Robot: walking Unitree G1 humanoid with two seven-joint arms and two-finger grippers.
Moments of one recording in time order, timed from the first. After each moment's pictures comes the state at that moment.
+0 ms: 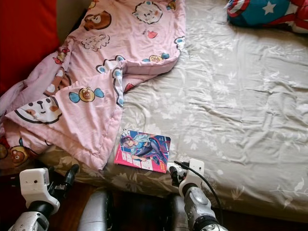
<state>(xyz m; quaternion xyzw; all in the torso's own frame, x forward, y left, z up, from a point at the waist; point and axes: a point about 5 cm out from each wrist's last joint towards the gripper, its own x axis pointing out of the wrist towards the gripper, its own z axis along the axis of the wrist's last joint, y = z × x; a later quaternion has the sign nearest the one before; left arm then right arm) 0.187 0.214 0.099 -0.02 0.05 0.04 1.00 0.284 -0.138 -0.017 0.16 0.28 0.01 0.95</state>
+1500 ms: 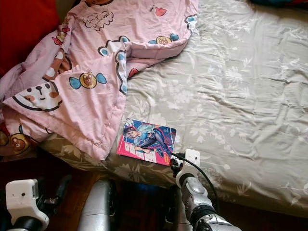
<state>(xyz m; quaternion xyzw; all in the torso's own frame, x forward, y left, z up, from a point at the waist) 0.151 0.215 0.109 0.00 0.10 0.06 0.99 0.299 -0.133 -0.003 0.14 0.27 0.02 0.95</state>
